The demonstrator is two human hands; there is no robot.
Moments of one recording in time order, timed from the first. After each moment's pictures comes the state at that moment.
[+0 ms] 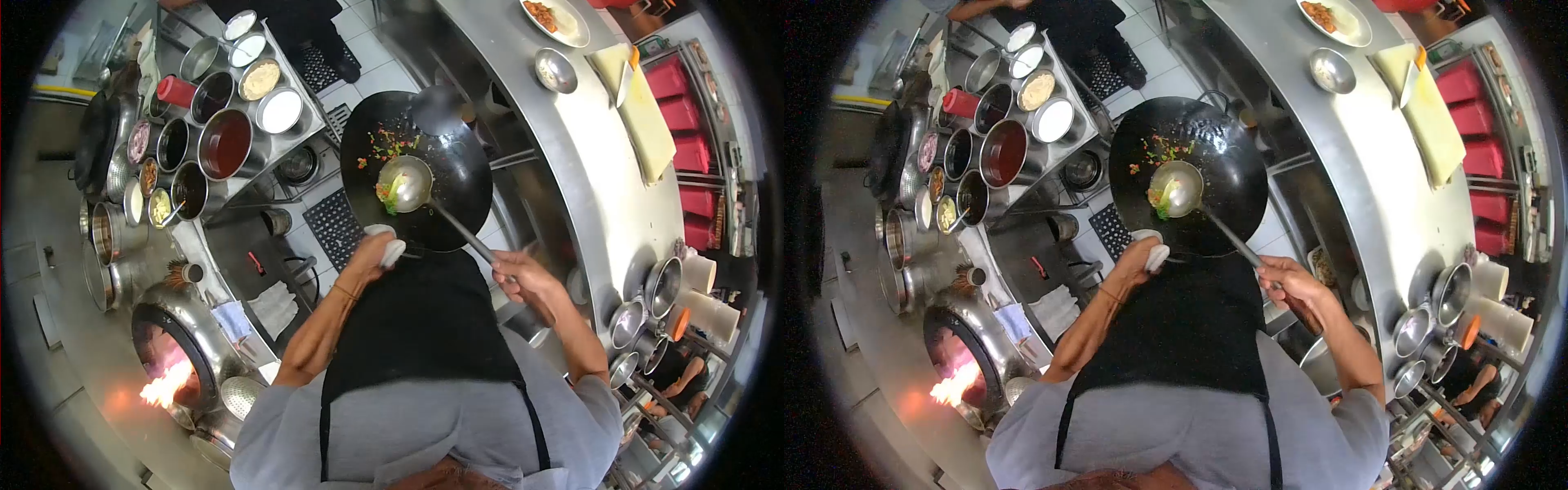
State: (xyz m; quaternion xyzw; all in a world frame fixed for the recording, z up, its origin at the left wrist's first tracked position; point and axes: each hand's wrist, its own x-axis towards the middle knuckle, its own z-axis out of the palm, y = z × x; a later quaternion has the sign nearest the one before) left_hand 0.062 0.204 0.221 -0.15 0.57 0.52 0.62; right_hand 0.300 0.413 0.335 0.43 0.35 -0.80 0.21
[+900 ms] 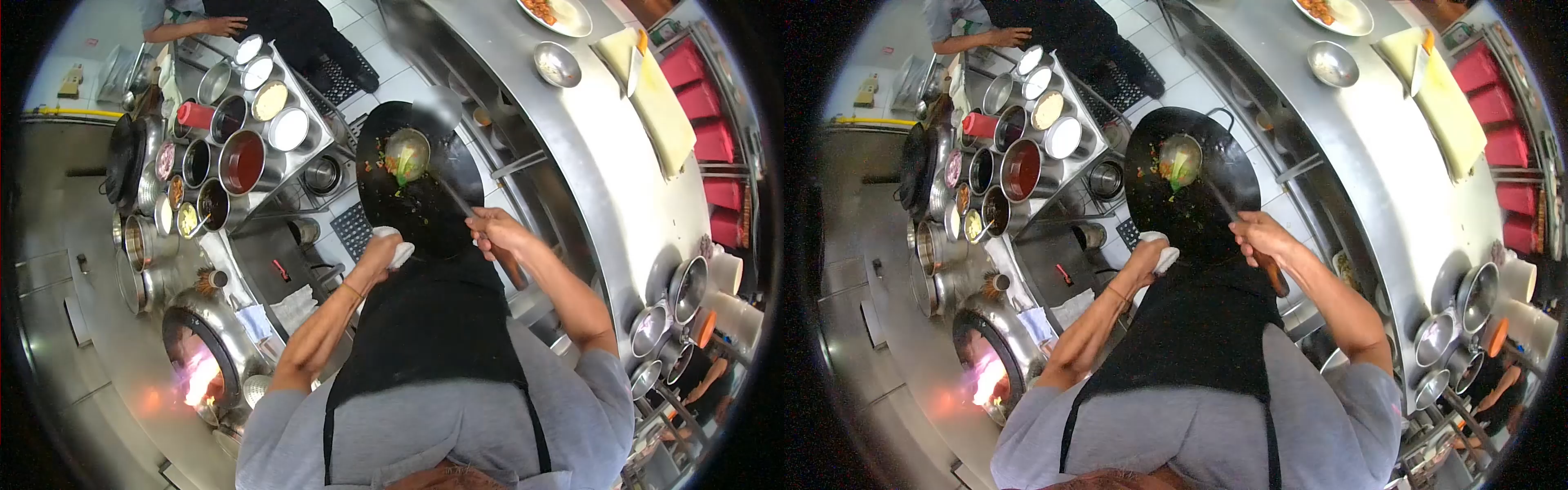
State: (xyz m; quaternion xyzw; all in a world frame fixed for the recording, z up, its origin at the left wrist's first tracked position) left_hand 0.057 0.217 0.231 -0.09 0.67 0.47 0.58; right_hand 0.218 0.436 0.301 0.39 0.39 -0.82 0.16
